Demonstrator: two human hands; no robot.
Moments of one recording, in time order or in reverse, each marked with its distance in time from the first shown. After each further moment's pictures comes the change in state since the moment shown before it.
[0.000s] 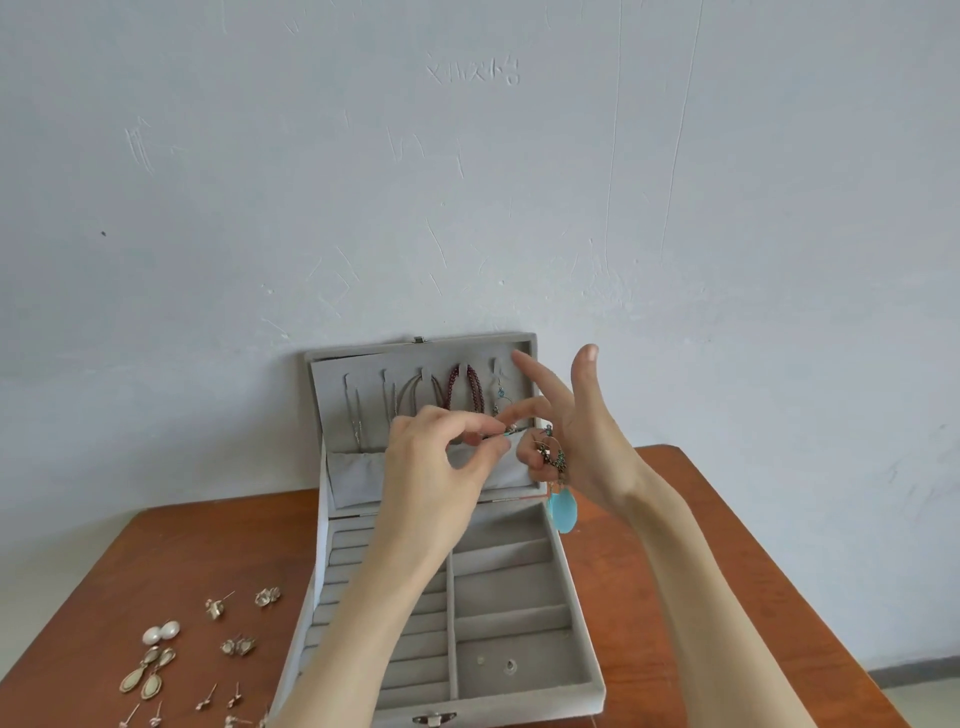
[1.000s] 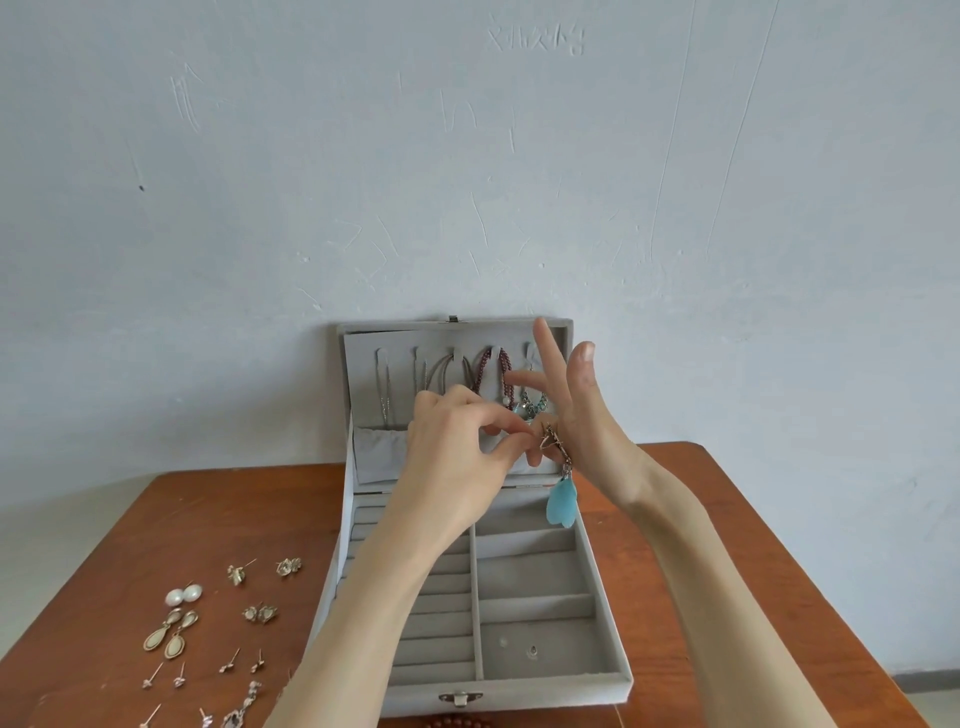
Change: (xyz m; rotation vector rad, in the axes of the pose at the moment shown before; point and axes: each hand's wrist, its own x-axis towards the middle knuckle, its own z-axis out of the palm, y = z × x) left_hand 0.005 0.000 -0.011 0.119 -0.158 -0.037; right_hand 0.008 0.009 0.016 -0.302 -0.032 -0.115
